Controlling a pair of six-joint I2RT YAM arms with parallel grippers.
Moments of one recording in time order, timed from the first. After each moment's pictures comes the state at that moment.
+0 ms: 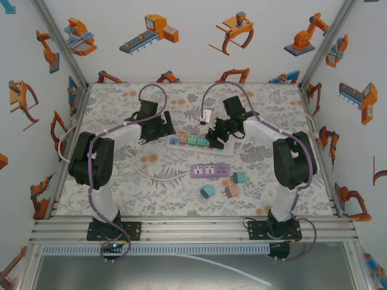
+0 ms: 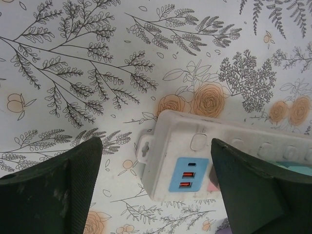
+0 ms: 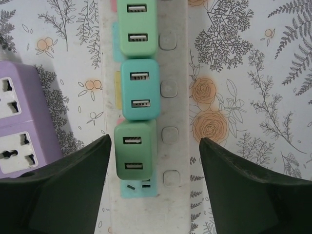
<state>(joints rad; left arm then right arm) -0.41 1.85 1.17 -0.18 0.04 -0.55 0.42 1.85 1.30 -0.46 -0.61 -0.86</state>
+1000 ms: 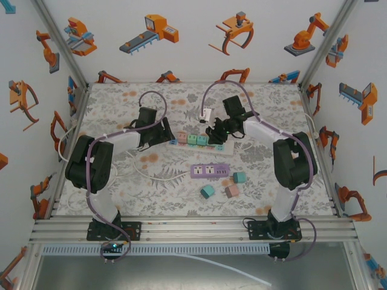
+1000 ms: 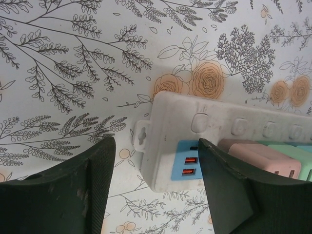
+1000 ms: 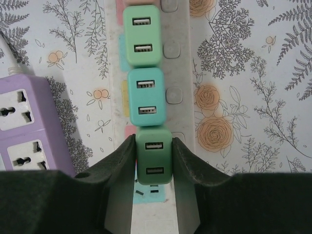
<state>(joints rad) -0.42 1.80 1.02 -0.04 0.07 -0.54 0.42 1.84 1.30 -0.44 -0.64 -0.79</state>
